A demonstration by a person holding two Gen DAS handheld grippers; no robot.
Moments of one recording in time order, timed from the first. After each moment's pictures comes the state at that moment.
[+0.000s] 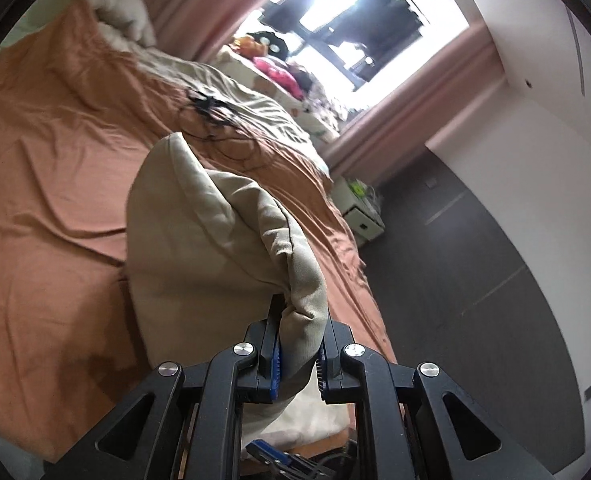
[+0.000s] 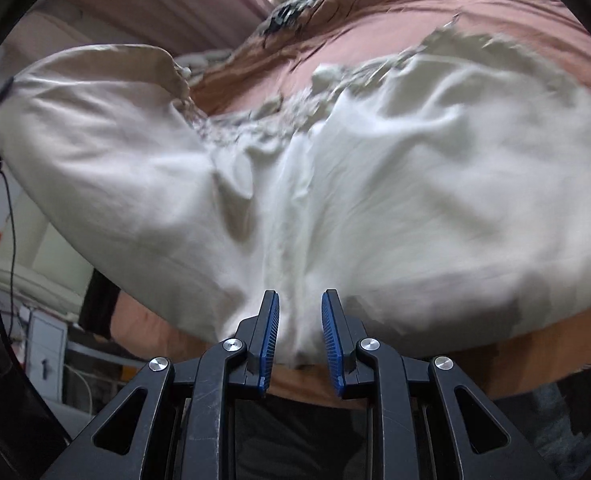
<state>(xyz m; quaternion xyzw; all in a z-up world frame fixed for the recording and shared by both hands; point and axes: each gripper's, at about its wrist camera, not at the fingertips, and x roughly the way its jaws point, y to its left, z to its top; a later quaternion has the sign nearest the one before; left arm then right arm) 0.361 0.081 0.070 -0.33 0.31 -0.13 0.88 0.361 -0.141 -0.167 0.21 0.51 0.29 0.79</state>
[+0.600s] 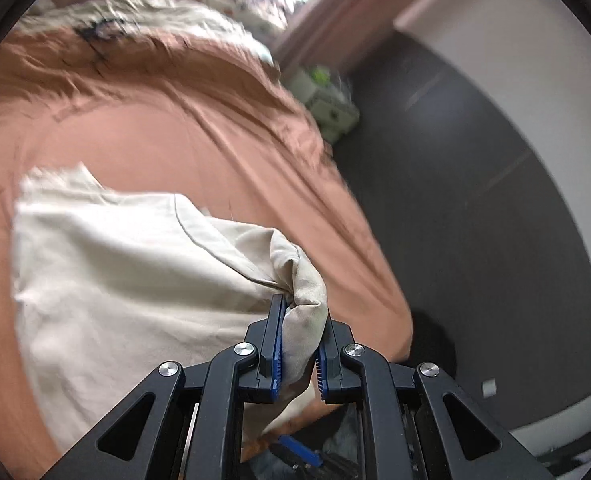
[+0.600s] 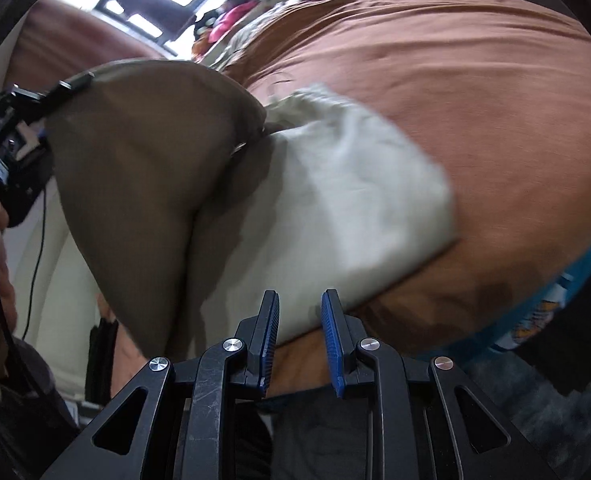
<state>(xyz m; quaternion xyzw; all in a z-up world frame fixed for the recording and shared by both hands) 0.478 -0.152 -0.009 -0.22 0.46 -0.23 0.83 0.355 -0.313 -0.185 0.31 0.48 0.16 0.81</state>
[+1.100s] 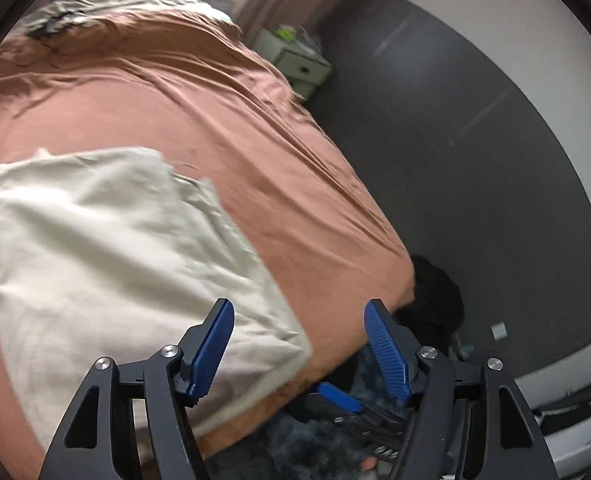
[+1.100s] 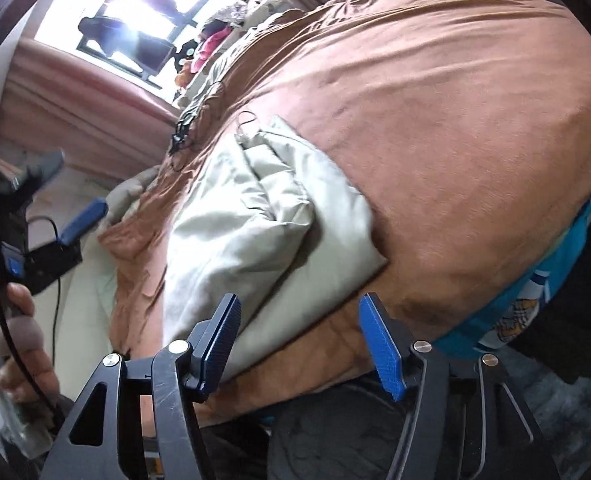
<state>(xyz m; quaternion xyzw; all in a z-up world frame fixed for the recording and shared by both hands) 0.454 -0.175 -0.029 -0.17 0.49 -0.26 0.82 0.359 -0.353 -0.191 0.36 0.45 0.15 0.80</state>
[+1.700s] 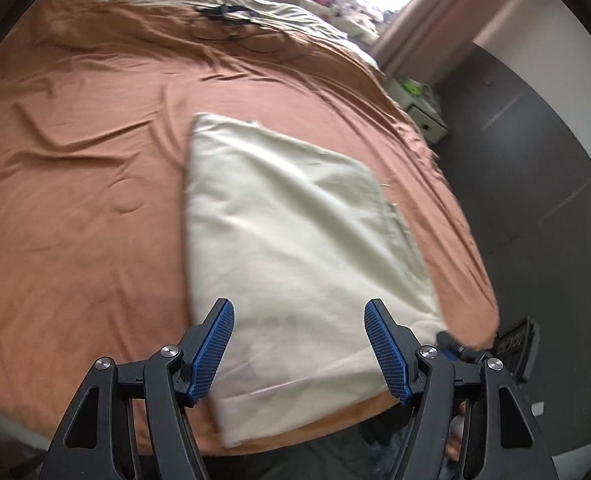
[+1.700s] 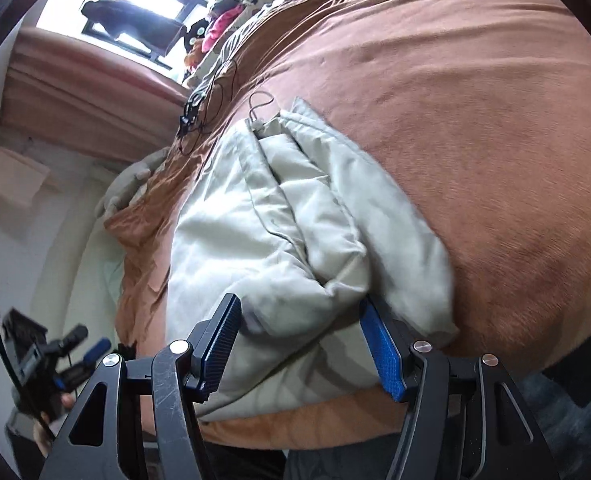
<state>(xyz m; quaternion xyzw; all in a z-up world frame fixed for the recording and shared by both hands) 0.380 0.000 -0.072 -0.22 0.47 -0.06 0.85 0.423 -0.323 -0.208 0.35 0.48 0.19 0.78</state>
